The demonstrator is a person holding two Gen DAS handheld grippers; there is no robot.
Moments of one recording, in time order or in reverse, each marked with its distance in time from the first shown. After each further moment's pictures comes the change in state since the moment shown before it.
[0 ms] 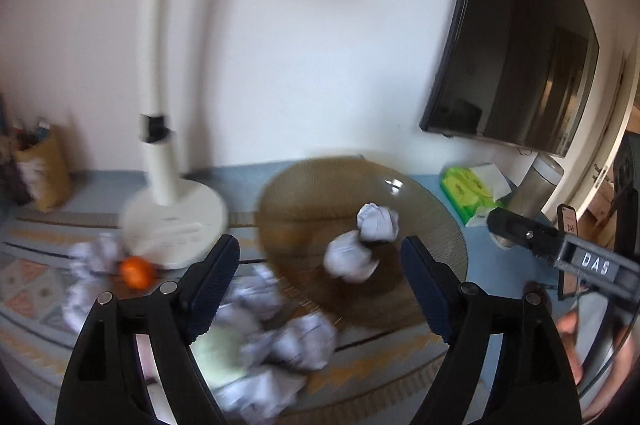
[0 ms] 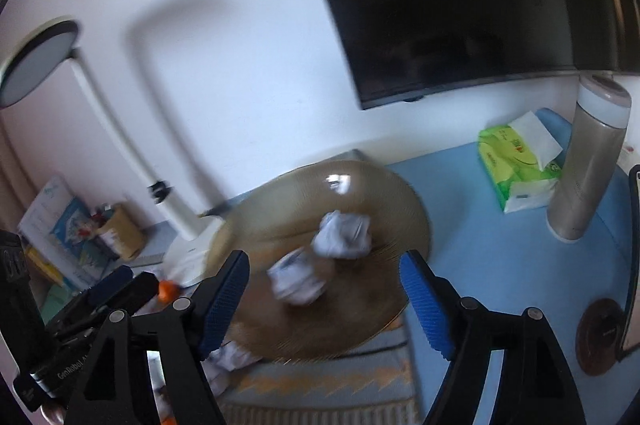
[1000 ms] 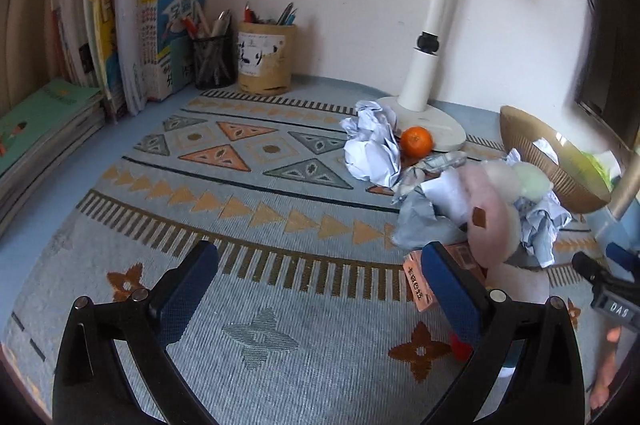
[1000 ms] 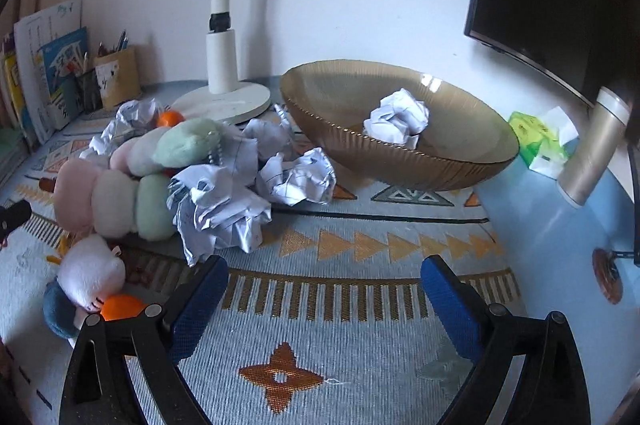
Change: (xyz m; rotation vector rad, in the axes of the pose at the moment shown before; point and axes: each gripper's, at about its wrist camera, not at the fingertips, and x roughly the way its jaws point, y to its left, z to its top) left arm -0.083 0.189 -0.155 -0.174 0.018 0.377; right arm 0.050 0.114 -0.178 -0.335 0.040 -0.216
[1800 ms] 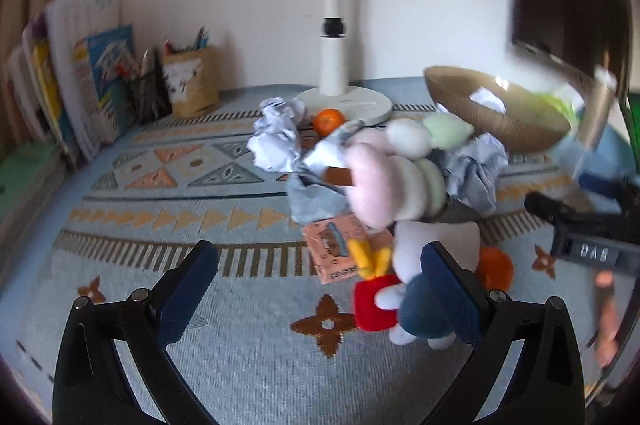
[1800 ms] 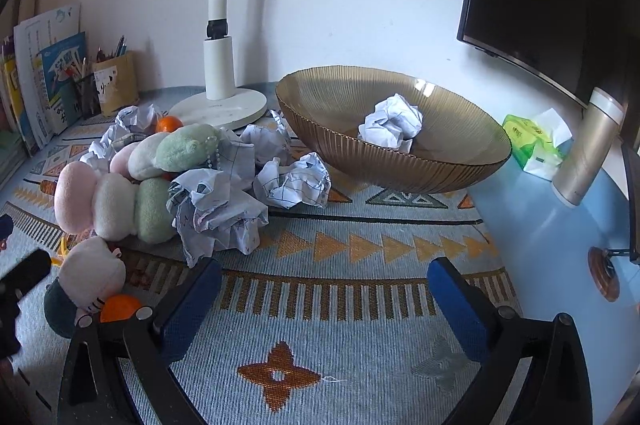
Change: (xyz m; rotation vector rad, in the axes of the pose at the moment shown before) left arm -0.021 -0.075 -0.025 0.243 -0.017 -0.072; right arm -0.004 -0.002 0.000 -0.003 -0.017 -0.007
